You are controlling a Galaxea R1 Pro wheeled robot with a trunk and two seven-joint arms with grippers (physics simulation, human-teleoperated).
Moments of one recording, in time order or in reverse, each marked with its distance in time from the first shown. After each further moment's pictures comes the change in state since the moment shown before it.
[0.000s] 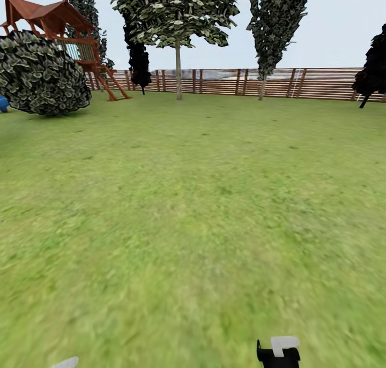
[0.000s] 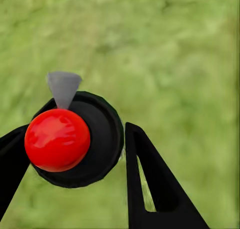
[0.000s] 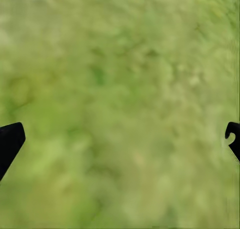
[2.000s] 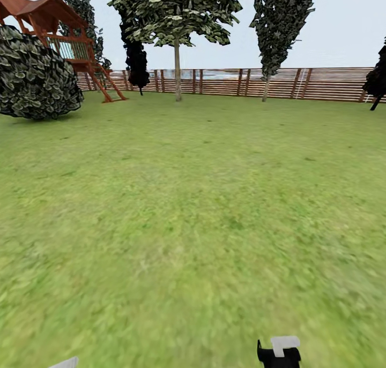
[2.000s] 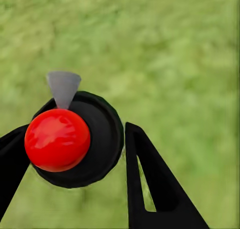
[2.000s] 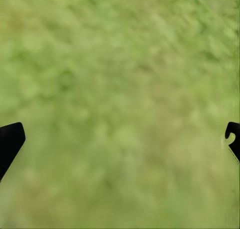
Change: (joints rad) left arm 0.000 -0.002 0.000 0.000 0.000 -0.002 -0.002; right arm 0.000 -0.003 -0.001 0.000 0.001 0.000 0.001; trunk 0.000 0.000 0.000
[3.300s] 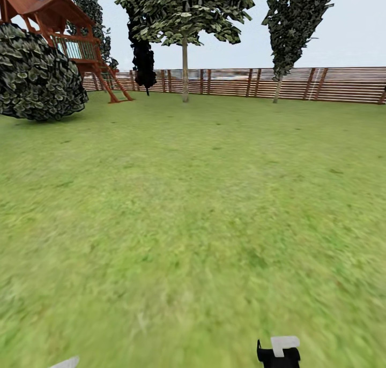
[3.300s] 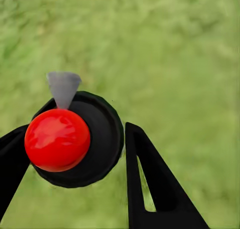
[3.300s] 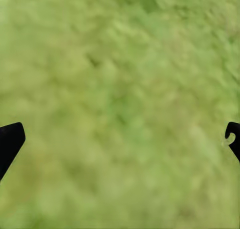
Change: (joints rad) left arm 0.000 0.000 0.000 0.000 0.000 0.000 0.001; right arm 0.000 0.001 0.001 0.000 0.001 0.000 -0.001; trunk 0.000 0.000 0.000
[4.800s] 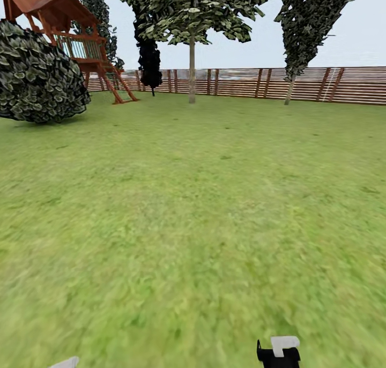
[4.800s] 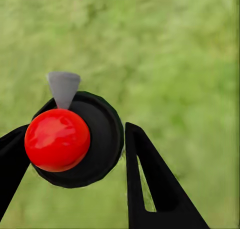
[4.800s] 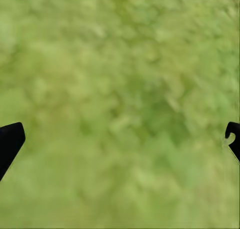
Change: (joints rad) left arm 0.000 0.000 0.000 -0.001 0.000 -0.001 -0.001; right arm 0.000 0.001 0.000 0.000 0.000 0.000 0.000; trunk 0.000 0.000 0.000
